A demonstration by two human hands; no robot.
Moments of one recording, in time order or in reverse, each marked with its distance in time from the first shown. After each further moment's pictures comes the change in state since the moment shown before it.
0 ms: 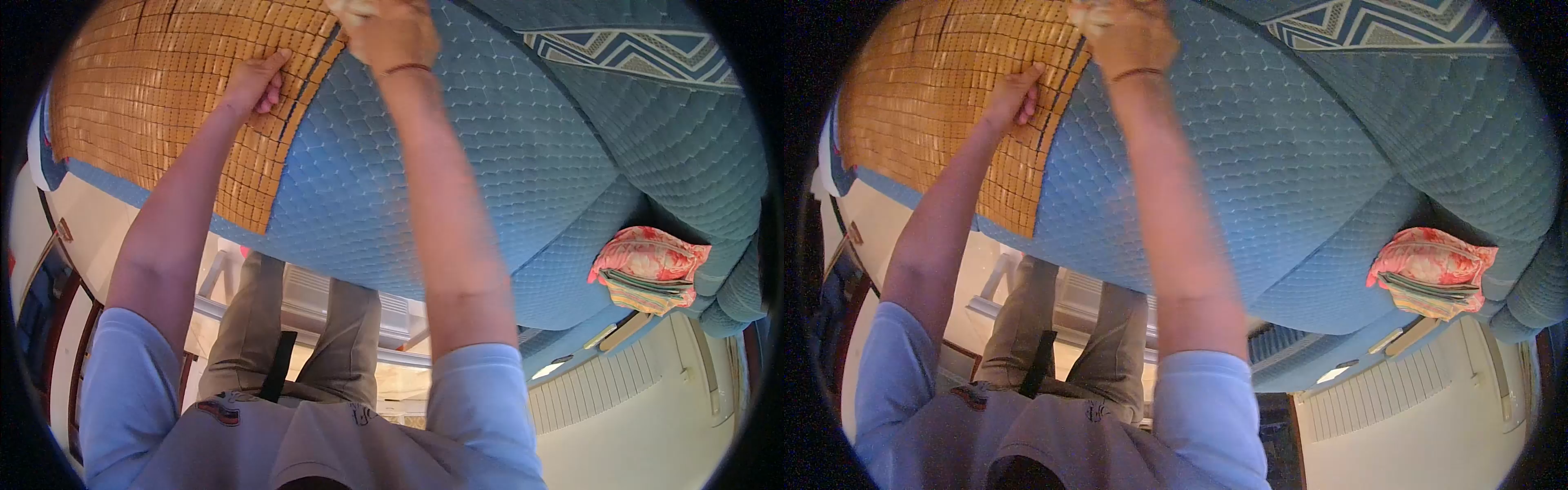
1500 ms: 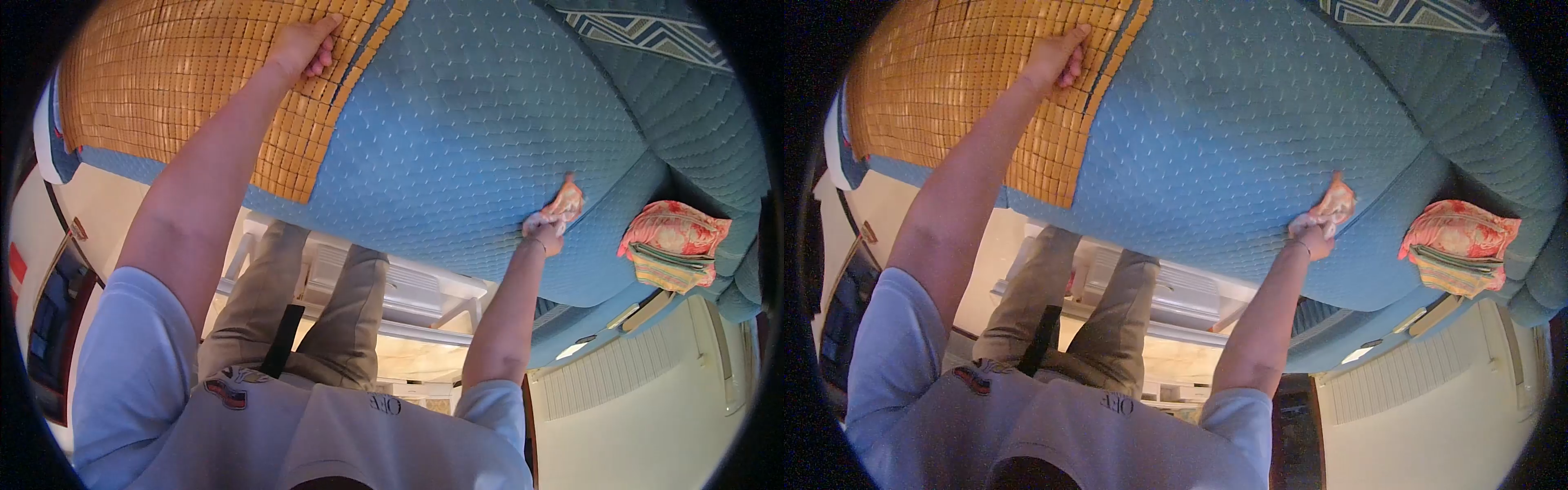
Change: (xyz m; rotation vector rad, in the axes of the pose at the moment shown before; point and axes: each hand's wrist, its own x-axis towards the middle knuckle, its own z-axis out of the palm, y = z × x) left_hand -0.001 -0.002 -0.004 -0.049 -0.110 0.076; right_hand -0.294 0.113 -0.202 0.196 0.724 1.307
